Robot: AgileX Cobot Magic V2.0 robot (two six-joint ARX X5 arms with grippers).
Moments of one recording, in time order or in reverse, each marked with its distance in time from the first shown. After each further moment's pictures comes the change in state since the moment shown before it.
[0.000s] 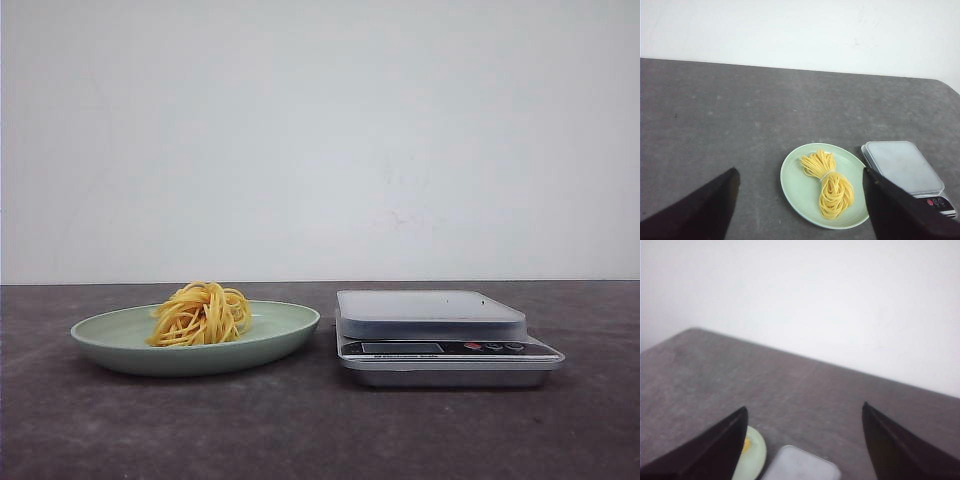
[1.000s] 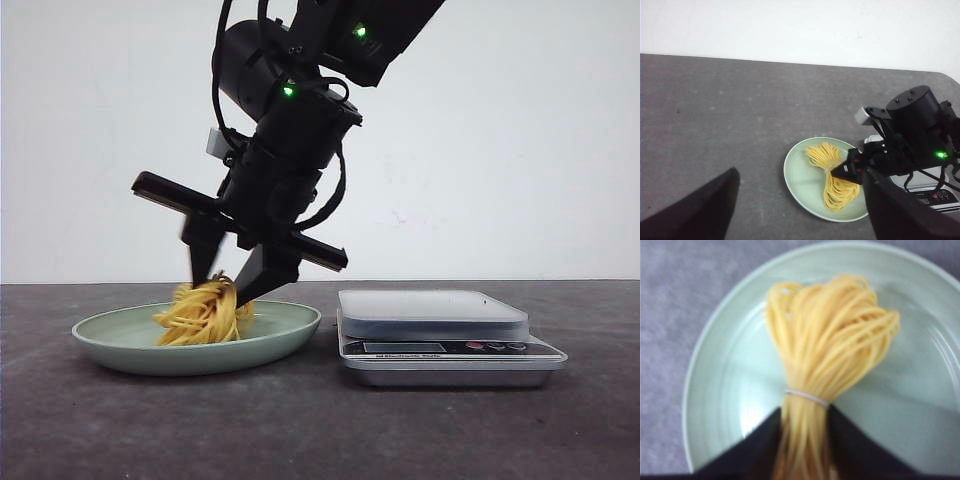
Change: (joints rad) left arm 0.000 0.000 0.000 -0.034 0.006 0.000; right arm -0.001 1.271 -0.001 0.600 -0.448 0.511
